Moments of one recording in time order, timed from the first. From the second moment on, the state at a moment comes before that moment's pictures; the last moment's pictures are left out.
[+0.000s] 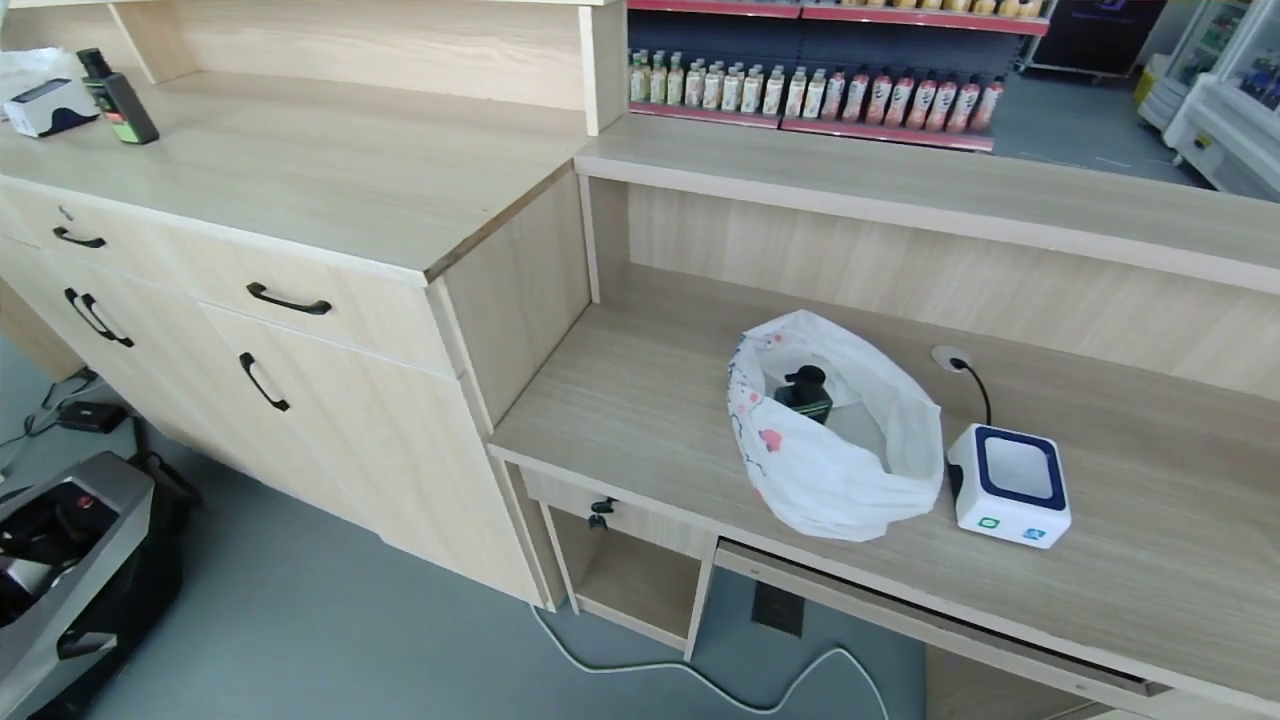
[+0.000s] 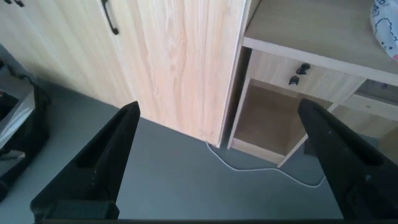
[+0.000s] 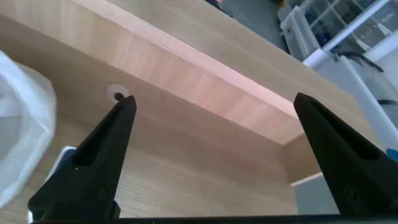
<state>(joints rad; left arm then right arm) 0.00 0.00 0.00 0.00 -0.01 -0.01 -0.53 1.26 -0.63 -0.74 0.10 -0.47</state>
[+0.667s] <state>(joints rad) 0.00 0.00 0.00 0.00 -0.01 -0.01 -0.74 1.50 -0.63 -0.78 0.05 -0.45</state>
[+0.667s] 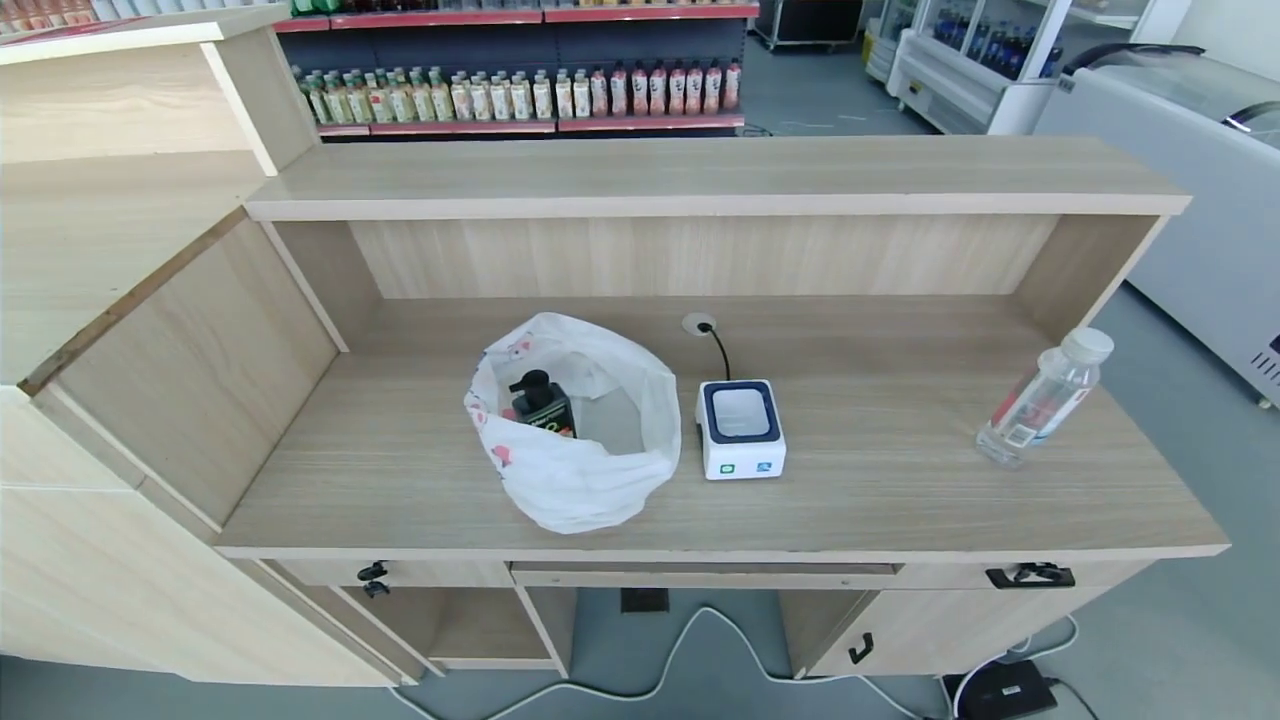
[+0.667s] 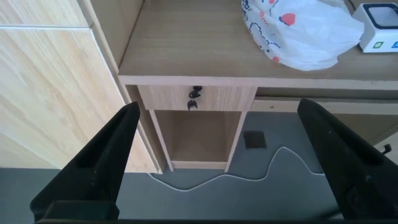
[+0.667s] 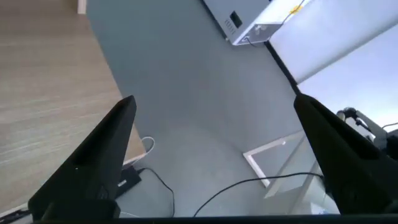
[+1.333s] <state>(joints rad) 0.00 0.00 0.00 0.00 -0.01 -0.01 -0.73 1.73 -0.66 -0.81 0.55 -0.45</state>
